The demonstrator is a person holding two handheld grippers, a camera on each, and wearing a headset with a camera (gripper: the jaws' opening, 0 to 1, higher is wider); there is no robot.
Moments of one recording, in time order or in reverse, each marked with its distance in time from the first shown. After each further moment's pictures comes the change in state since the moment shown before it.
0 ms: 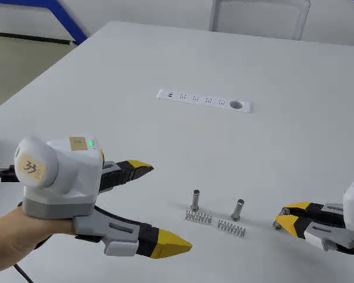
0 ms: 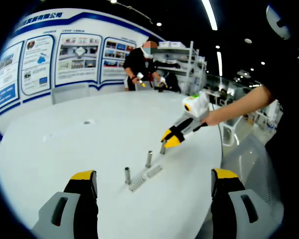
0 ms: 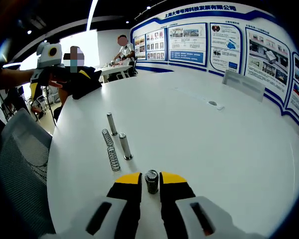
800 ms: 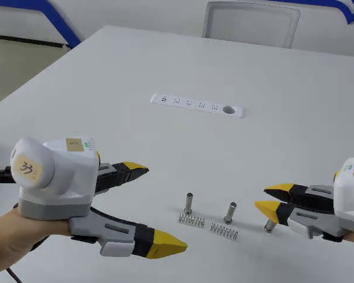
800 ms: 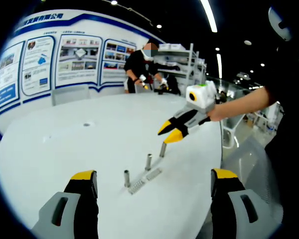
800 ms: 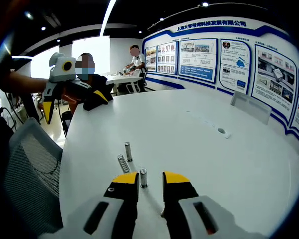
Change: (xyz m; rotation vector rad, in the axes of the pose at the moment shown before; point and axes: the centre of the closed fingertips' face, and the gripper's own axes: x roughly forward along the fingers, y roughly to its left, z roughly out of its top) left arm -0.001 0.001 0.007 -0.010 -0.036 0.000; right arm -0.005 0.040 0.060 -0.112 -0.089 0.064
